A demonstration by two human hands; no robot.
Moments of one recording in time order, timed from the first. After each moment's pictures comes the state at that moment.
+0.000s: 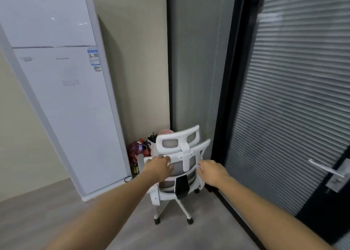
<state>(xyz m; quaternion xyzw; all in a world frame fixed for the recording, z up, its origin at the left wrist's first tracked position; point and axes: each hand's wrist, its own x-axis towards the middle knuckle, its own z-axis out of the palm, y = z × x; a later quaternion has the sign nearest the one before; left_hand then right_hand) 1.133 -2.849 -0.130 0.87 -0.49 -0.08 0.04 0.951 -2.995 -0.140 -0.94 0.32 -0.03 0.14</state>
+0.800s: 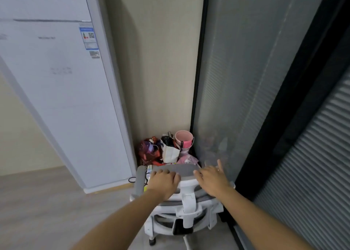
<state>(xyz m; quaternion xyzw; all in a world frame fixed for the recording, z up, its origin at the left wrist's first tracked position) 1.310 -3.101 -0.211 0.91 -0.39 -0.11 0.04 1.201 -3.285 -0.210 -0.98 0.17 -0.03 0.01</state>
